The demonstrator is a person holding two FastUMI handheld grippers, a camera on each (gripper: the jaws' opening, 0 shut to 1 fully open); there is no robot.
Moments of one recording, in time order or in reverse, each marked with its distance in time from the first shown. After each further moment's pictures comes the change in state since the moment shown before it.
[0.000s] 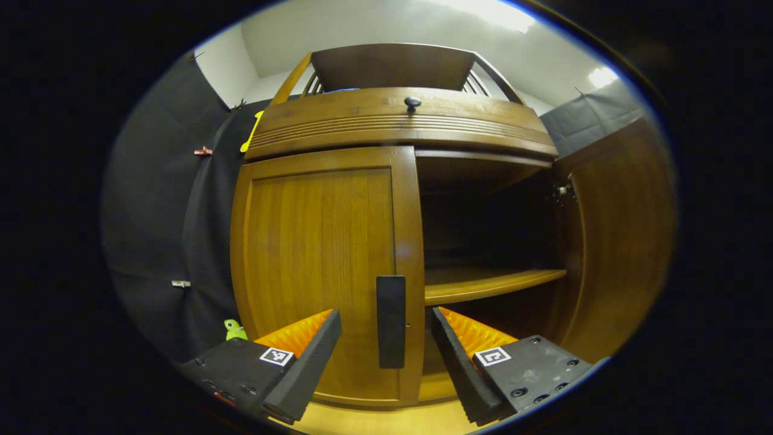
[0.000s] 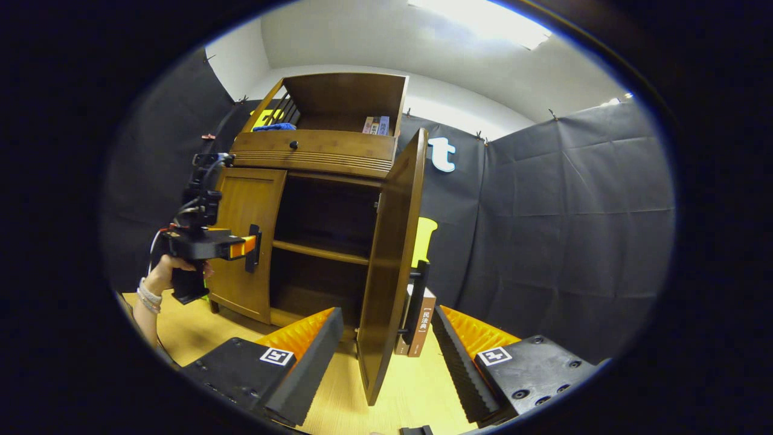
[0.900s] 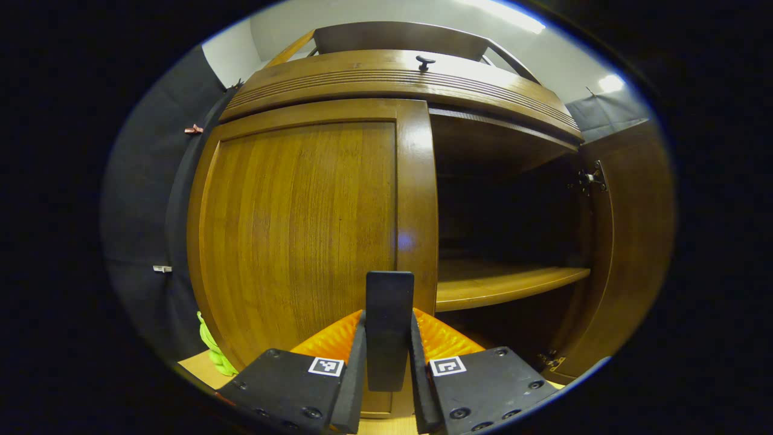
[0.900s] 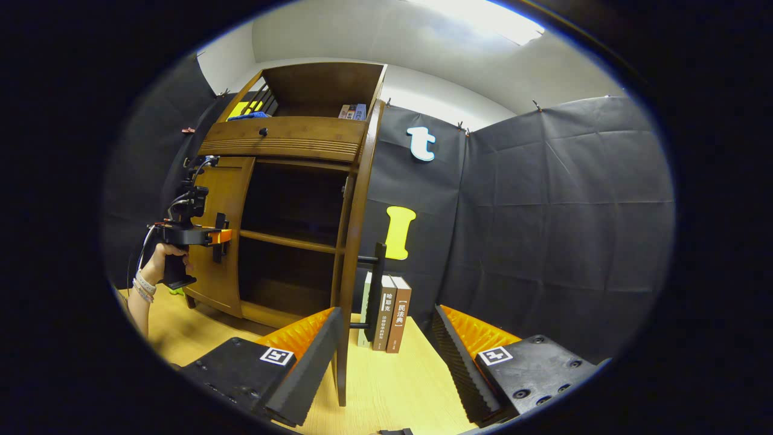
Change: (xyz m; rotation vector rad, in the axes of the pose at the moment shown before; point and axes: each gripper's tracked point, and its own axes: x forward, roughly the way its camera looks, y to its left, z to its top) left arm 0.053 -0.006 -0.022 -0.053 0.038 -0.050; right arm 0.020 -0.049 -0.023 -0.001 0.028 -0.101
